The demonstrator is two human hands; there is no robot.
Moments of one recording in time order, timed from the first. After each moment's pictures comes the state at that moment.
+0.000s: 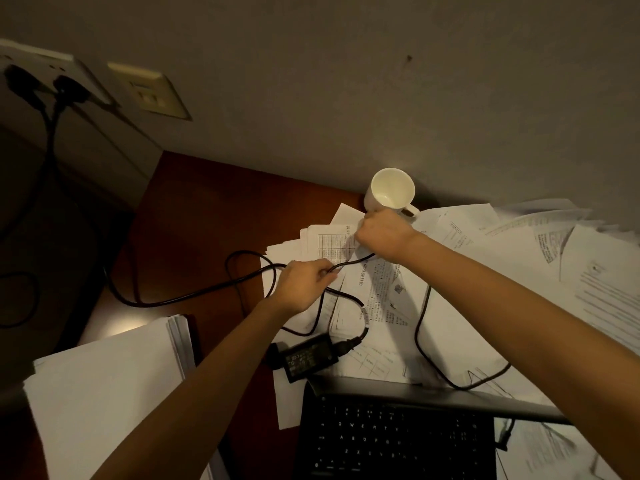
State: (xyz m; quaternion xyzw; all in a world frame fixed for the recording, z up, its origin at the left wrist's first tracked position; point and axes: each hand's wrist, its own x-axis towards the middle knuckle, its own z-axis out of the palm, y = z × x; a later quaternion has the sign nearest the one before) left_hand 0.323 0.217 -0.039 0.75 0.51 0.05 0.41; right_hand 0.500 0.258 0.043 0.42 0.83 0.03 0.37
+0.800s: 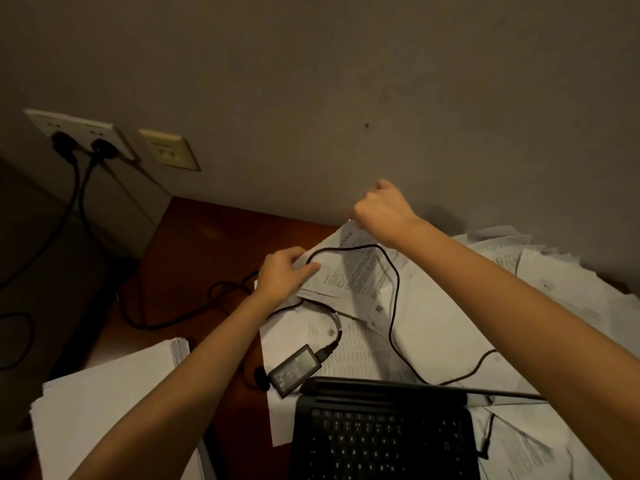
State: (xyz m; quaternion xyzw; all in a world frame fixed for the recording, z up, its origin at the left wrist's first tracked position) left_hand 0.314 0.240 0.028 0.67 0.57 0.21 0.43; right_hand 0.507 0.263 0.149 0.55 0.80 0.10 0.23
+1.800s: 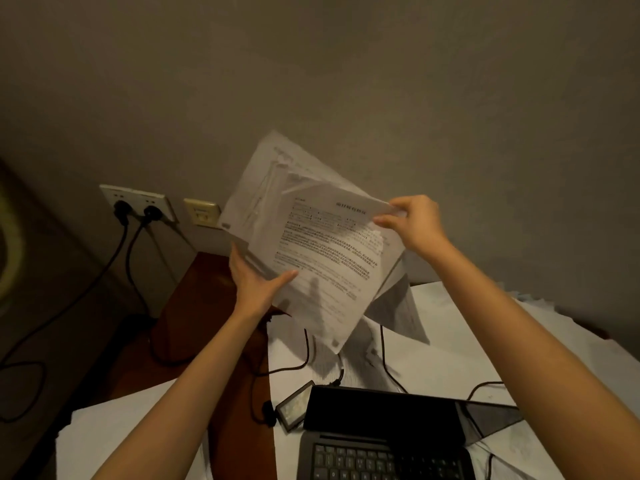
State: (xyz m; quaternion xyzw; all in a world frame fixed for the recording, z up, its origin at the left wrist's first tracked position) left_hand 0.267 0.227 0.110 0.53 0.58 0.46 0.41; right_hand 0.516 0.211 0.257 0.72 0.57 -0.19 -0.33
